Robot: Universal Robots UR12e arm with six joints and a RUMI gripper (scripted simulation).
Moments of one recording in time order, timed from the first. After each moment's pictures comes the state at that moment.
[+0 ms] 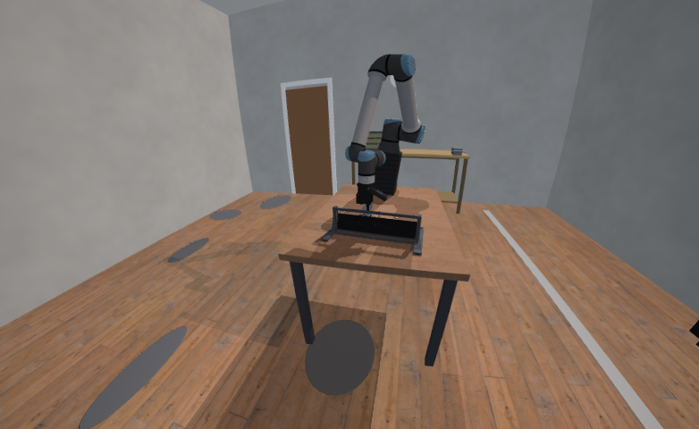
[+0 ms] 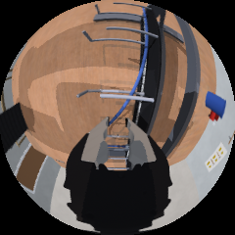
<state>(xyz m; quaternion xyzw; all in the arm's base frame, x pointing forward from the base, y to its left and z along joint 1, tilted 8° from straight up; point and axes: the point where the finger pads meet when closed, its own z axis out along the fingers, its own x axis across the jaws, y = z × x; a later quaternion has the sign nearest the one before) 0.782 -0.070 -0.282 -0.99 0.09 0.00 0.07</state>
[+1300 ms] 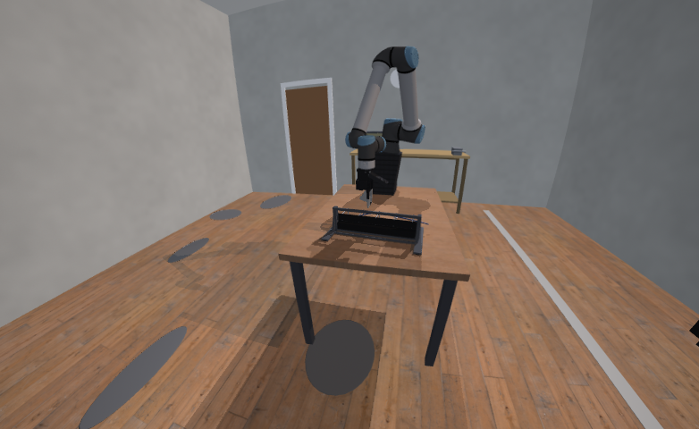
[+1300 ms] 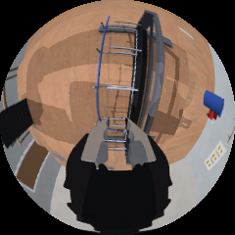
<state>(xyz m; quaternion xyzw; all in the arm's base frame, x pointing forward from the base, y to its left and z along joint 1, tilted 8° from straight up) 0.780 -0.080 -0.202 -0.99 0.09 0.00 0.07</state>
